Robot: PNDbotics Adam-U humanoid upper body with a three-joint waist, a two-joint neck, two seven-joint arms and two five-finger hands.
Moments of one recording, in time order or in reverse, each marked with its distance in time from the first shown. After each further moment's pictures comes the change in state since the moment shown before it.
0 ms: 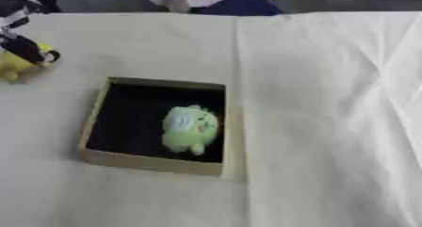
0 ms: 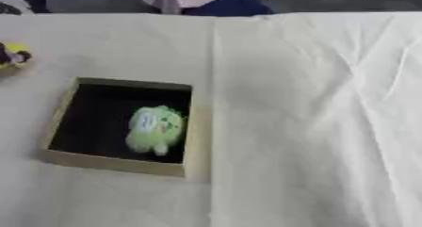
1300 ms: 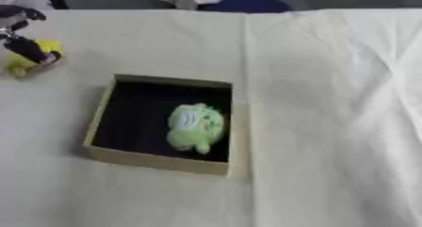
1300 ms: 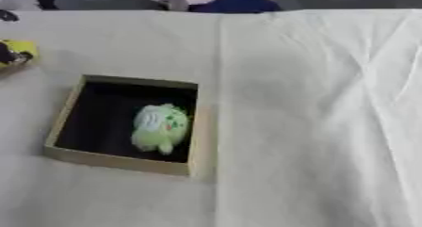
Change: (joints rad) left arm -0.011 0.002 0.035 0.079 0.018 0.053 -0.023; right arm -0.001 -0.017 -0.006 0.017 -0.027 -0.009 0.001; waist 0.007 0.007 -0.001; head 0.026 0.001
